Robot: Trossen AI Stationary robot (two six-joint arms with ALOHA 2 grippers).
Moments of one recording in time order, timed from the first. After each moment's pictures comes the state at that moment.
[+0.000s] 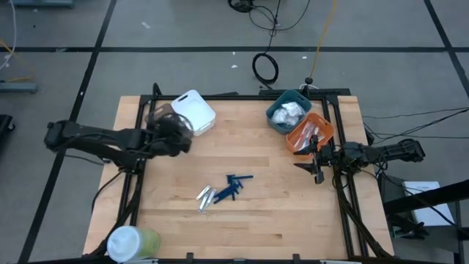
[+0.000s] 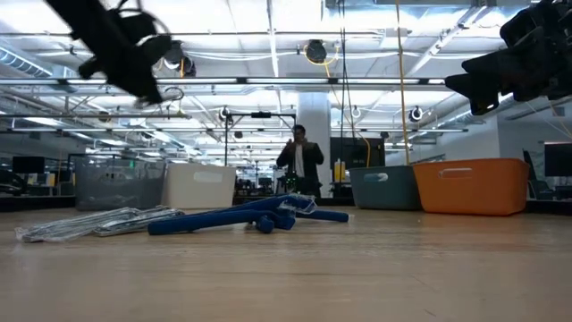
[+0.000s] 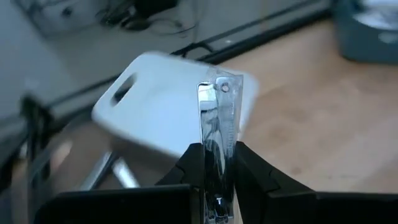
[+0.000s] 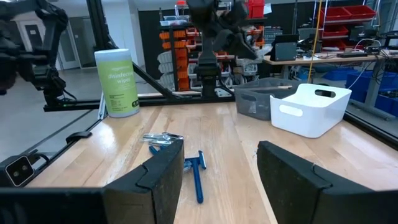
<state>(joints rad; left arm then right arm) -0.06 0.99 0.76 -0.78 -0.84 -0.86 0.15 0.07 0.02 0.07 0.13 0.07</state>
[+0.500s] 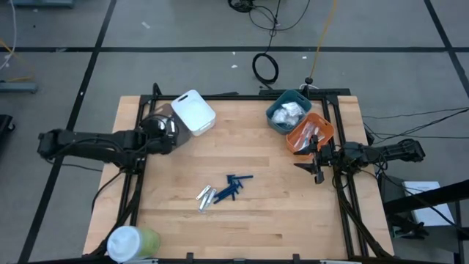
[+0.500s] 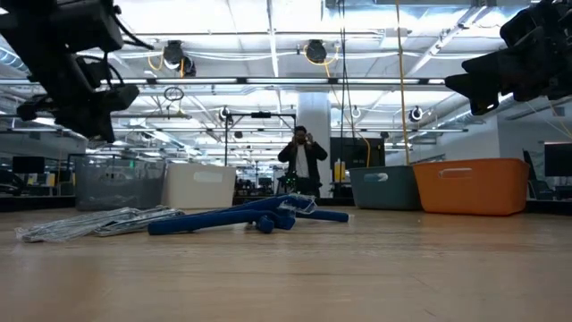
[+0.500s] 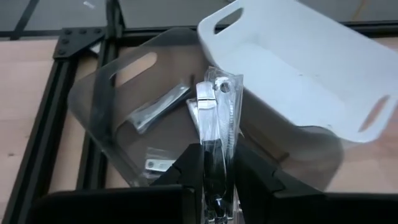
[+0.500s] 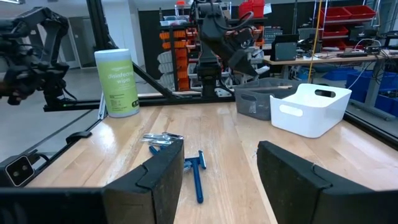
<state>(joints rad) 0.08 0.80 0.51 -0.92 -0.80 -1.24 0.15 0.07 0.02 0.07 0.13 0.07</state>
